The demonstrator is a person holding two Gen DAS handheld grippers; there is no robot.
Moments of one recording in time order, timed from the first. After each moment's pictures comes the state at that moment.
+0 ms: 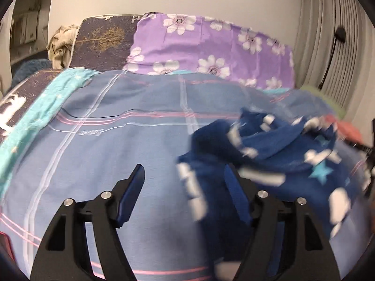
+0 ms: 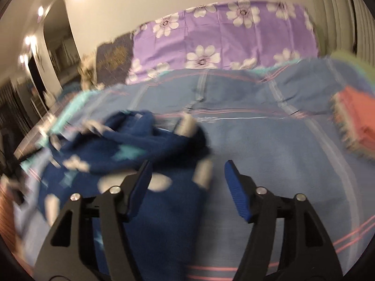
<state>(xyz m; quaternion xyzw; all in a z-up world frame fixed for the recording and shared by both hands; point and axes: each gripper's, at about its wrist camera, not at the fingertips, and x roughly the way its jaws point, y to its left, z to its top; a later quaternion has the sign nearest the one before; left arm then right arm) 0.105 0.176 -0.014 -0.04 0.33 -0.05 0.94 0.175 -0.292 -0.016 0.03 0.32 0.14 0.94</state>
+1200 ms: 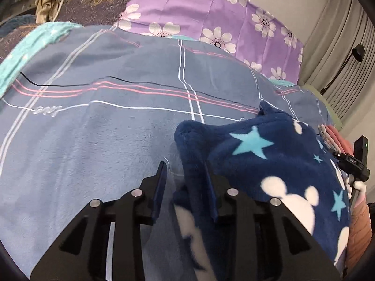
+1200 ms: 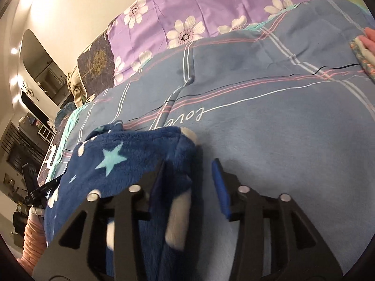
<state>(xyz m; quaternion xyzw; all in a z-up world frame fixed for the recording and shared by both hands) 0.207 0.176 -0.057 -0.14 0.41 -0.08 0.90 0.280 -0.304 -0.061 0.18 0.40 0.16 0.89</state>
